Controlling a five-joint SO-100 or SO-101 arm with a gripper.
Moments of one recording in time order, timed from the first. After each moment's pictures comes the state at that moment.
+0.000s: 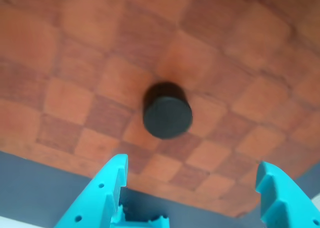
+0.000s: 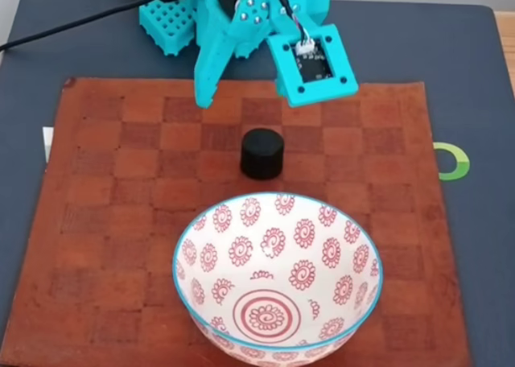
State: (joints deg) arm -21.3 111.0 121.6 80.4 84.9
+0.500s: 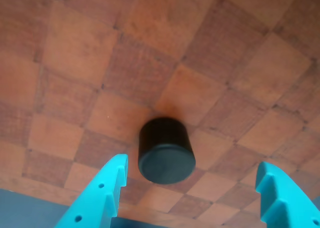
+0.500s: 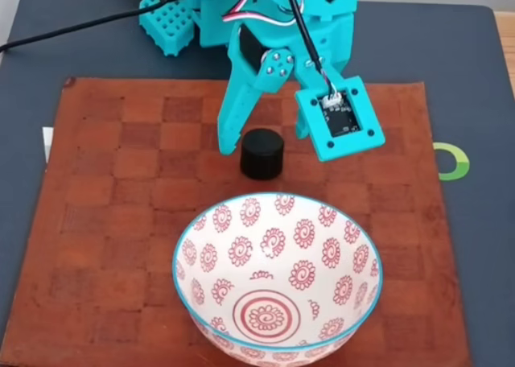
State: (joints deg) arm -21.5 101.5 121.7 72.2 85.0
